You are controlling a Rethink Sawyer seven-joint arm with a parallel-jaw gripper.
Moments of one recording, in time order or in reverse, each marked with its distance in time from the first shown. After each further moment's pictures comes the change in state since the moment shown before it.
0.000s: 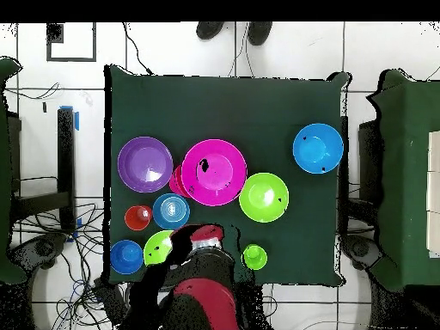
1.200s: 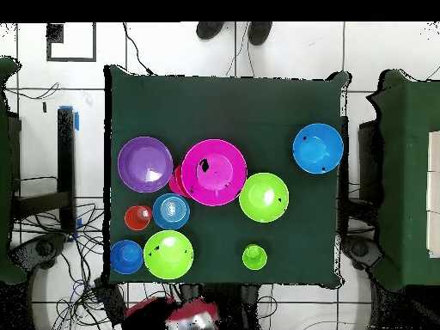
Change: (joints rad) arm -0.001 -0.095 -0.017 -0.459 -0.105 0.876 0.000
